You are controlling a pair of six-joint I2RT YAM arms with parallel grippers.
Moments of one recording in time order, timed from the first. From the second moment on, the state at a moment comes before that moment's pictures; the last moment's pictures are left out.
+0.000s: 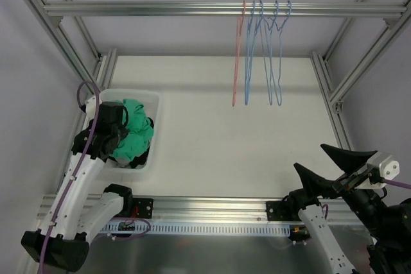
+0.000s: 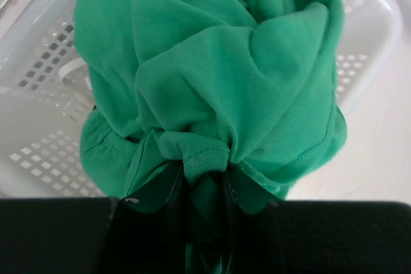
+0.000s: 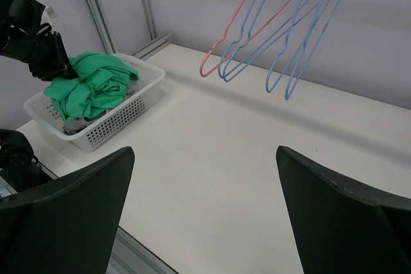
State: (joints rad) left arm -0.24 0.80 0.90 -0.95 -0.49 -0.74; right arm 0.26 0.23 1.31 -0.97 -0.33 0.09
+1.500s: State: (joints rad) left arm -0.01 0.88 1.13 -1.05 -0.33 -0.66; right arm 0.26 0.23 1.26 -0.93 -0.43 0.12
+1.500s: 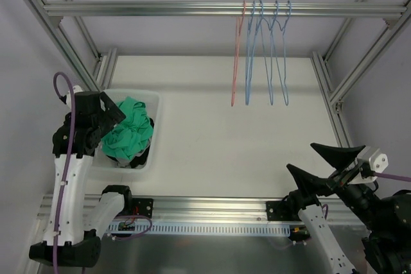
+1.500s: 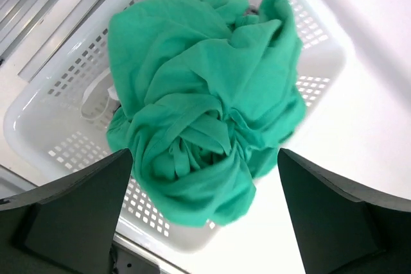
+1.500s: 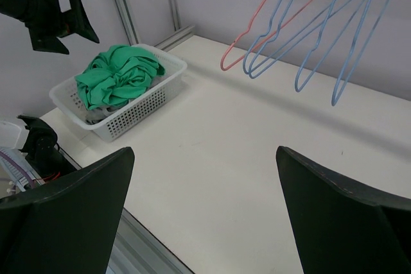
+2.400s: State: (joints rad) left arm -0.01 0.33 1.36 -1.40 -0.15 -0.35; right arm 0.29 0.20 1.11 -1.08 0.16 0.09
